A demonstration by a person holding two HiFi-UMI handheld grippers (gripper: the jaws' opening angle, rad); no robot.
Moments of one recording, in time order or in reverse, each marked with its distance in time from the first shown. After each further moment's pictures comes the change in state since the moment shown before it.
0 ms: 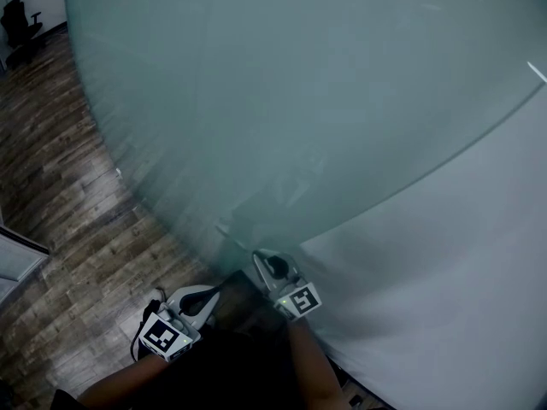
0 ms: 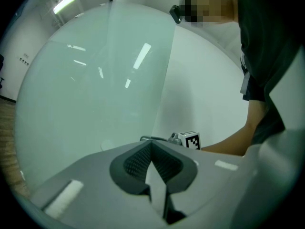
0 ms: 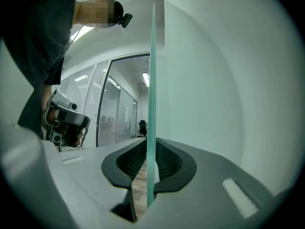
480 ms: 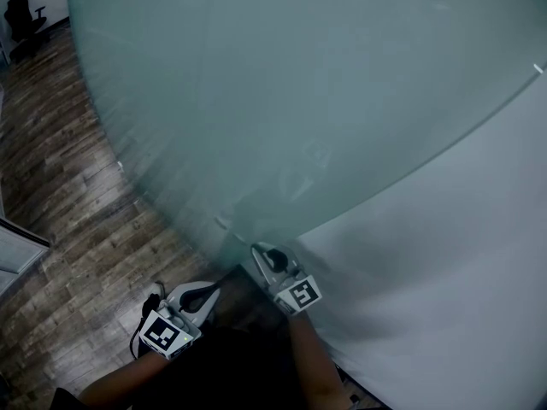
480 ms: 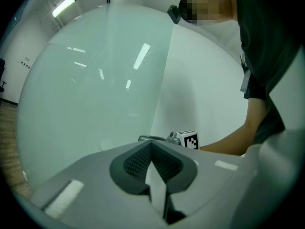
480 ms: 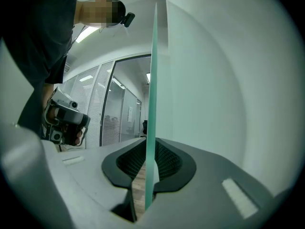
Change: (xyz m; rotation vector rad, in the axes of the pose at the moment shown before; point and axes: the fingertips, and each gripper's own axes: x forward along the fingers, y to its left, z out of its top) left arm 0.006 -0.006 0.001 0.017 -0.011 0.030; right arm 0.005 -0.003 0.004 -0.024 0.010 0.047
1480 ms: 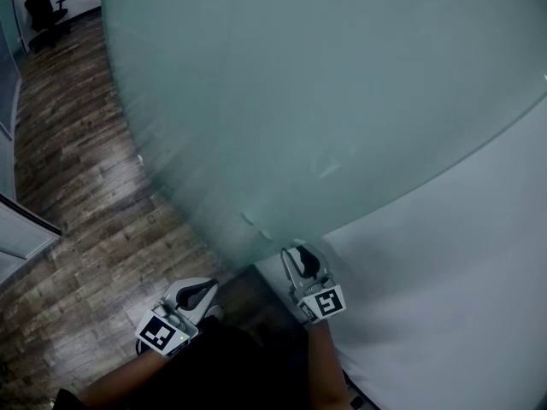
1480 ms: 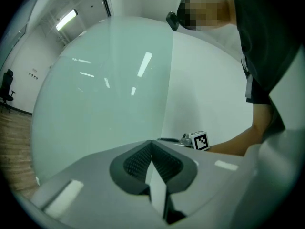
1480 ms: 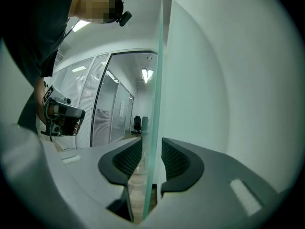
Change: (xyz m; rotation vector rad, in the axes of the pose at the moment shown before) left arm -0.053 0.019 0.028 0.039 -0.081 0.079; right arm -0.025 -0.003 0.016 -0.039 0.064 -0.133
